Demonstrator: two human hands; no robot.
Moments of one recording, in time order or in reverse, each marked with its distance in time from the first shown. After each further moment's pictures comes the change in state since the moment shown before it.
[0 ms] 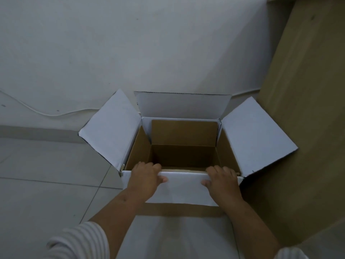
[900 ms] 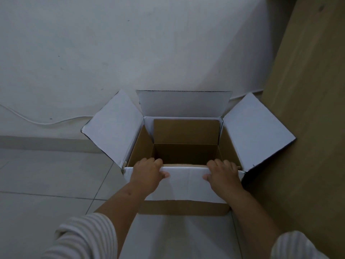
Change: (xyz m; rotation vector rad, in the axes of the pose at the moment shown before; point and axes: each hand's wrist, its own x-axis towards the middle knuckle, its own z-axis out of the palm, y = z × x) left_hand 0.061 0.005 0.004 0.007 0.009 -0.003; right_hand 0.062 0.021 0.007 -0.056 -0.005 -0.033
